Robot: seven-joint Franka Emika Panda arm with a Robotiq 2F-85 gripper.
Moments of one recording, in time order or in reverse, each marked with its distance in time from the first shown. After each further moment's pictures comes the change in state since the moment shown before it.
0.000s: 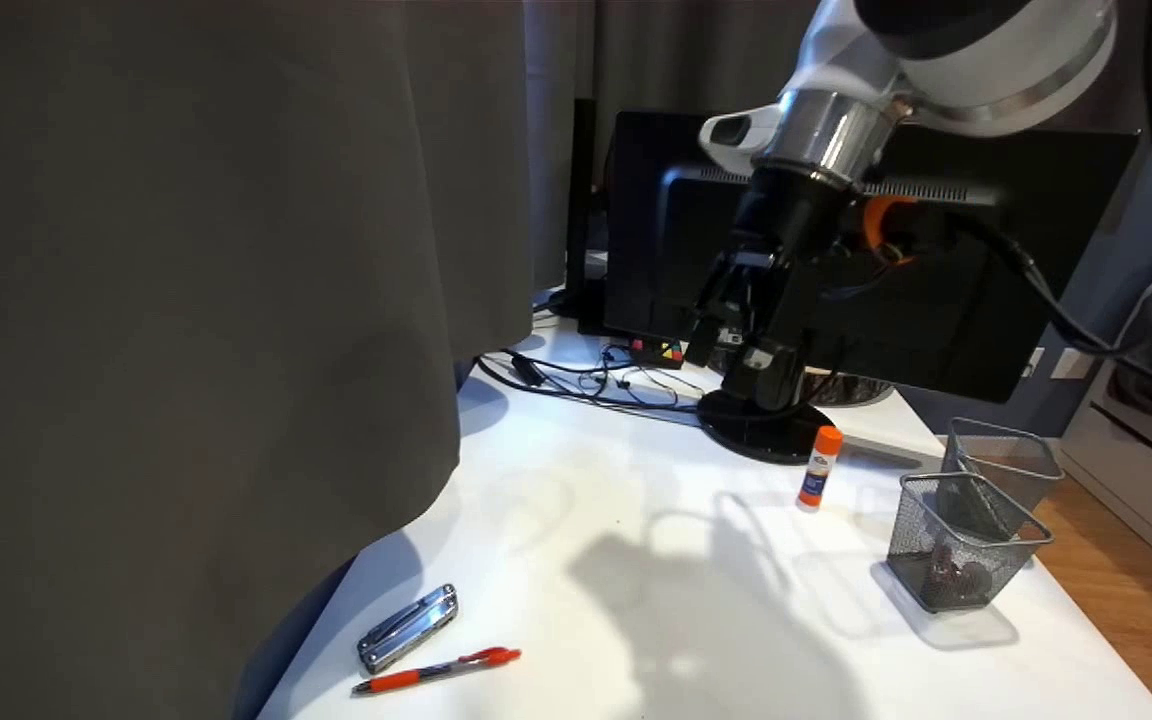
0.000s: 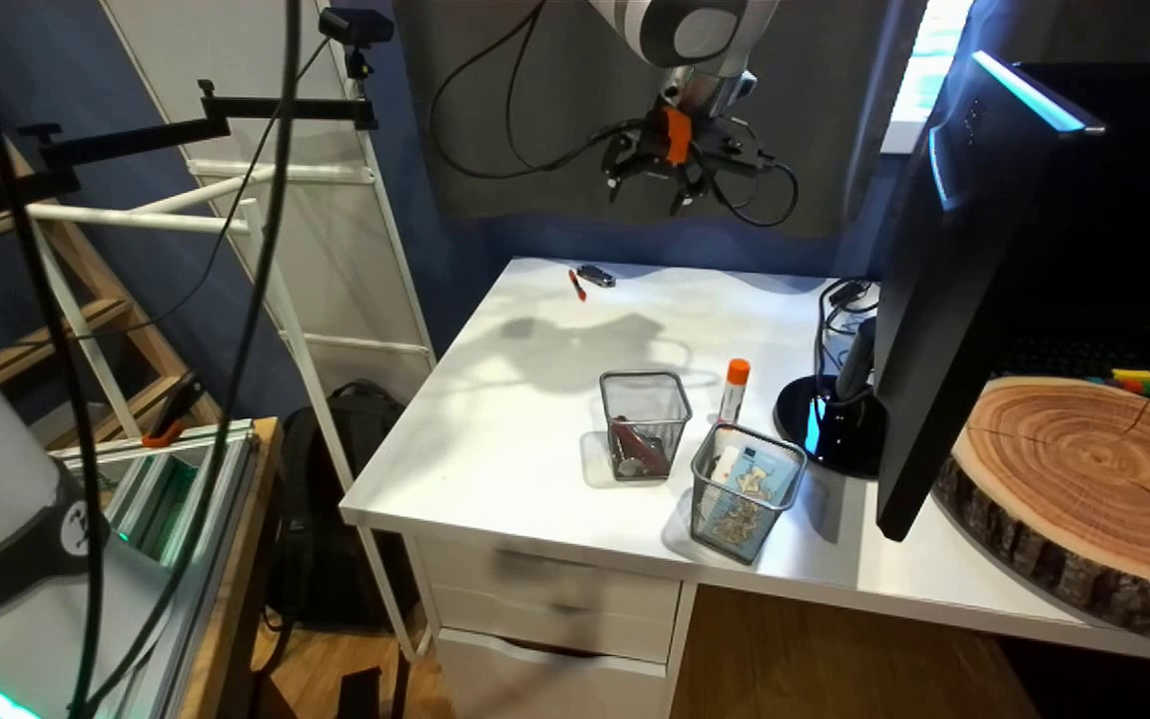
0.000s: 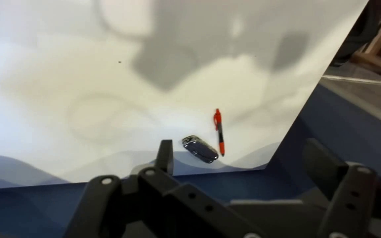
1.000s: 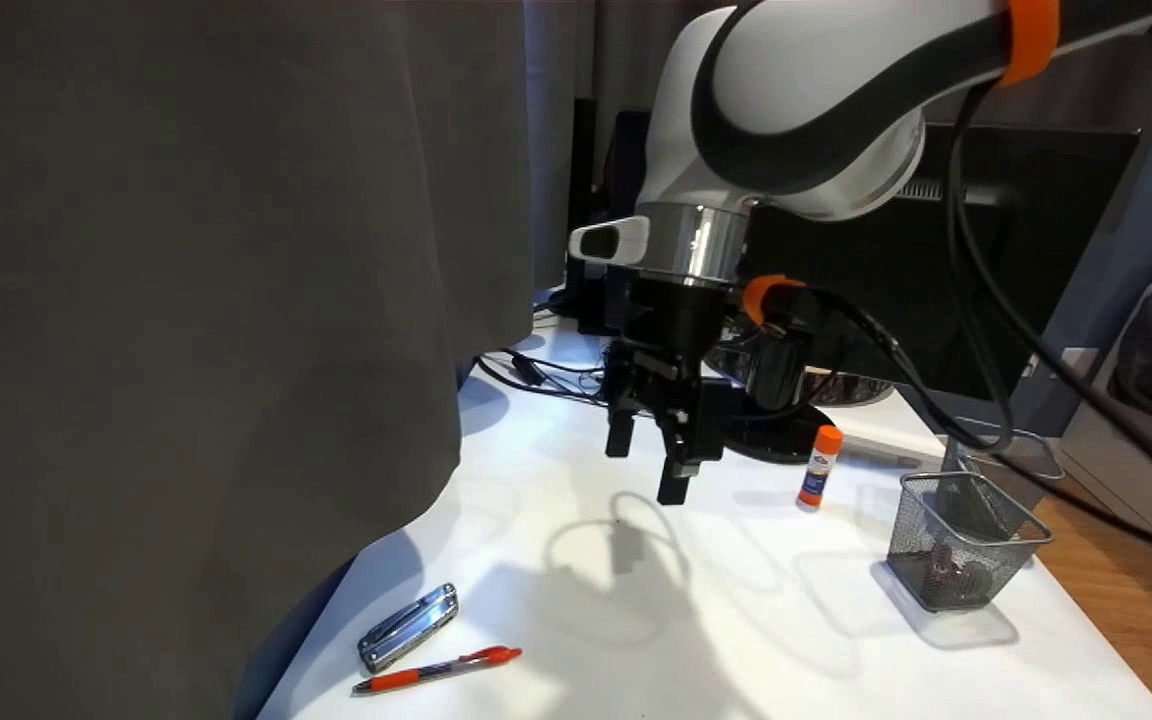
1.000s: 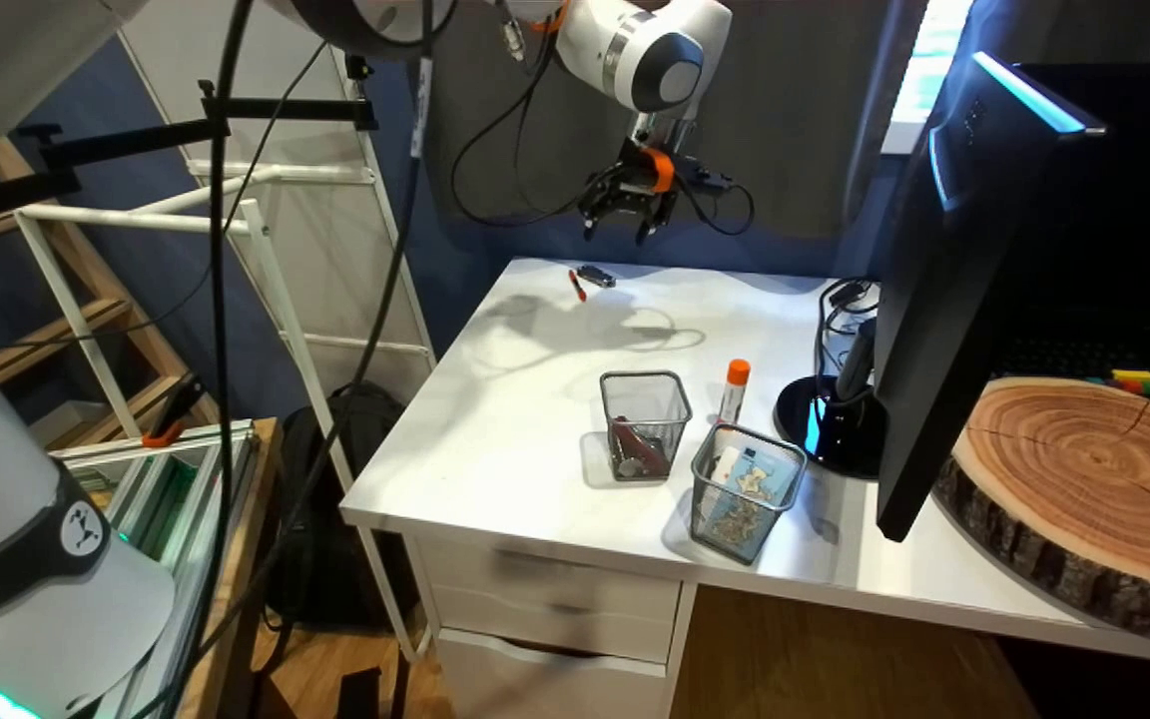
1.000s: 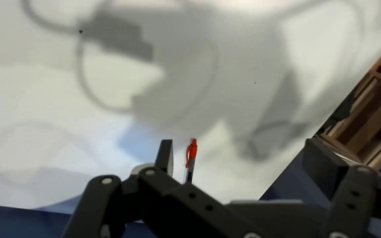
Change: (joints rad) arm 0.178 0.315 -0.001 0.399 -0.257 -0.193 -0.037
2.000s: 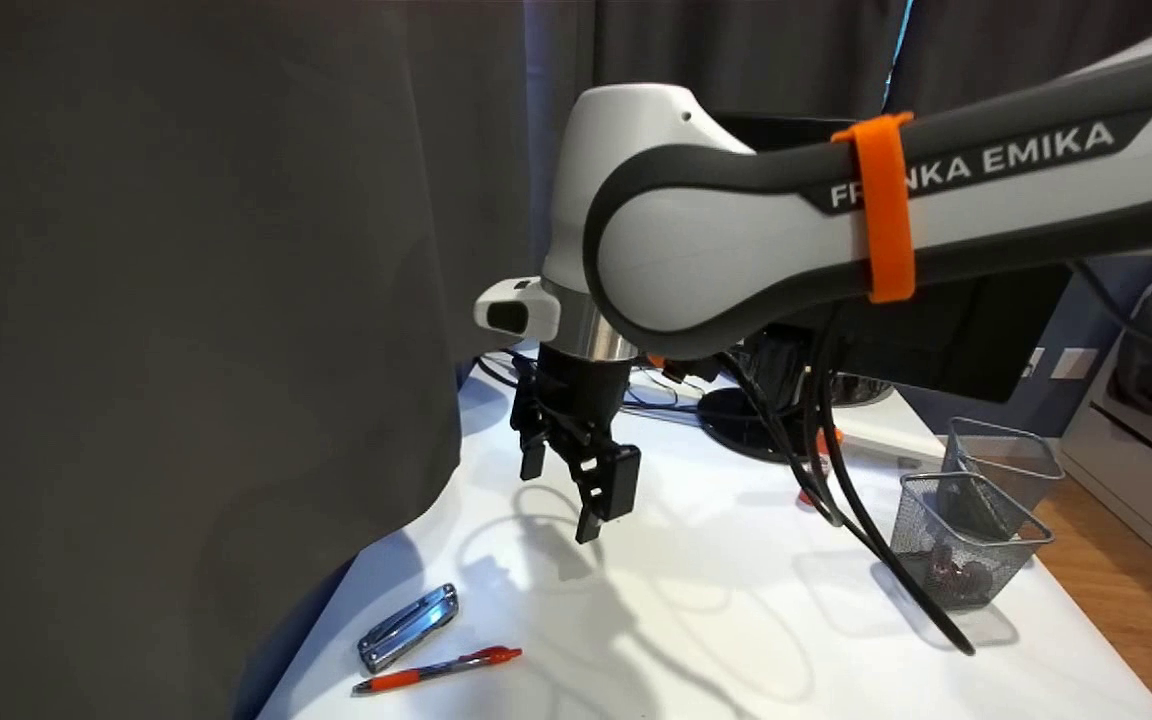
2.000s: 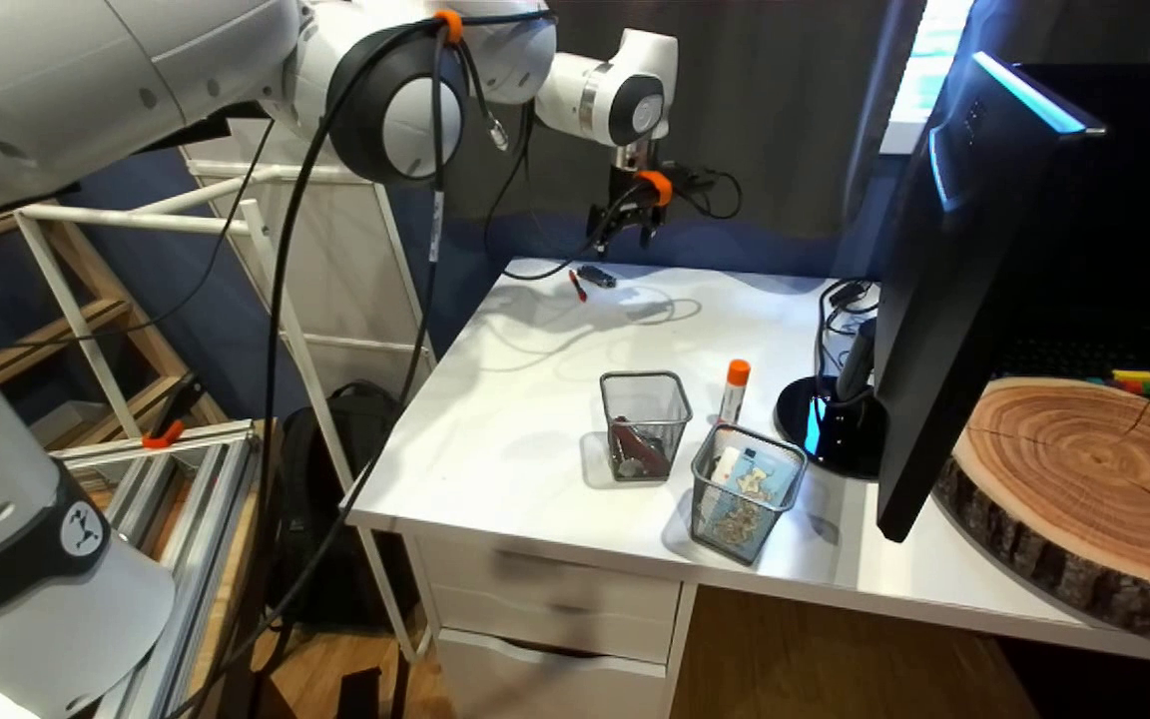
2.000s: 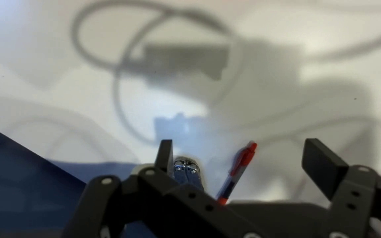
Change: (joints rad) arm 0.176 0.284 -0.079 0.398 -0.162 0.063 -0.144
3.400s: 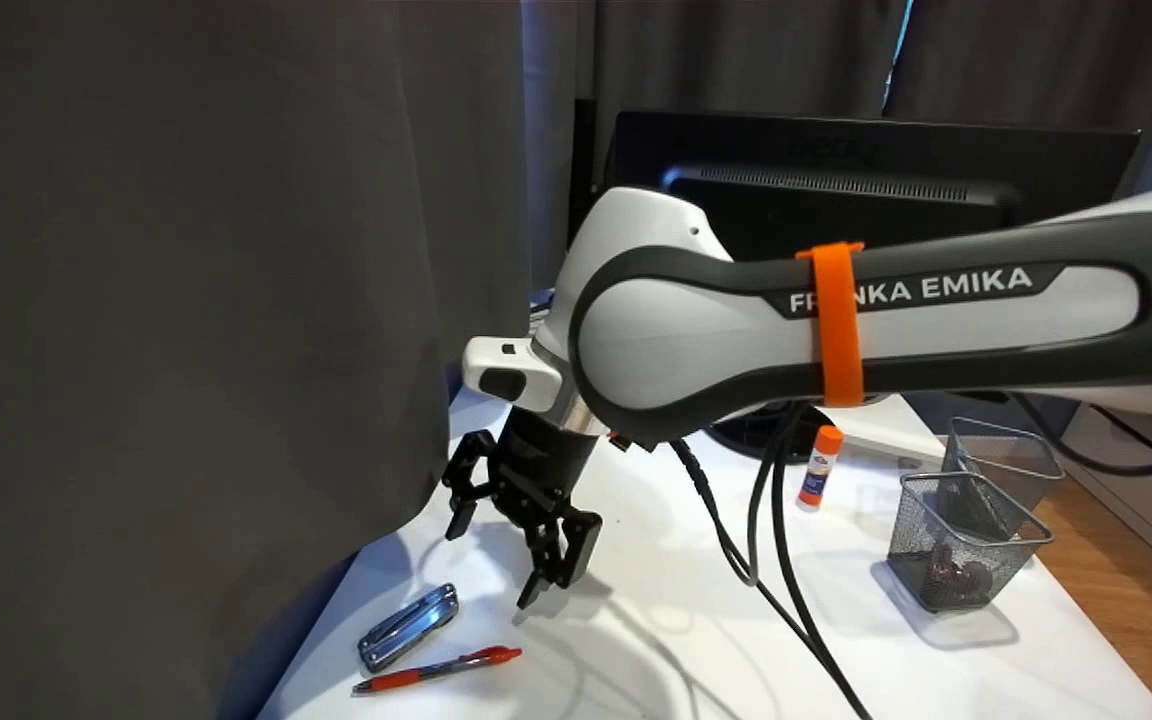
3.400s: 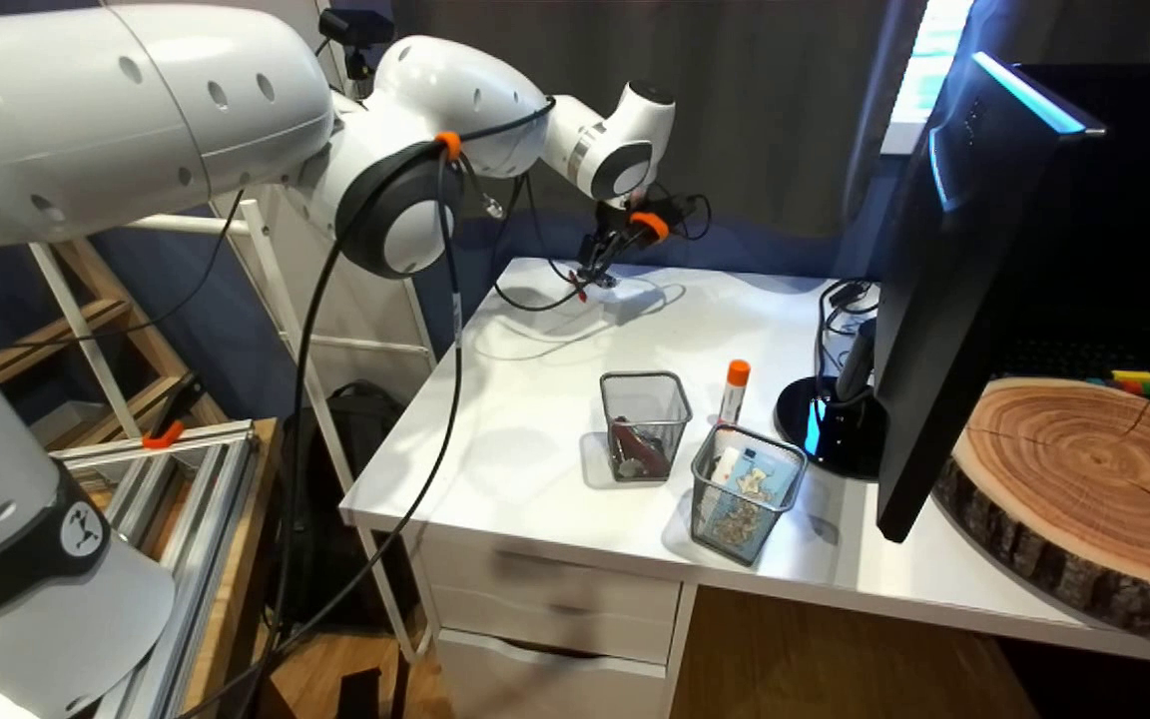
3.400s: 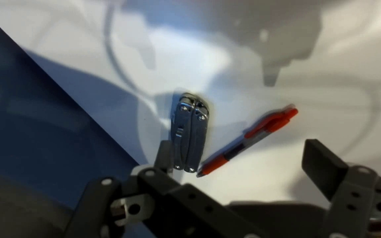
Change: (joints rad) arm 0.020 0.226 0.104 0.223 0.160 0.124 -0.429
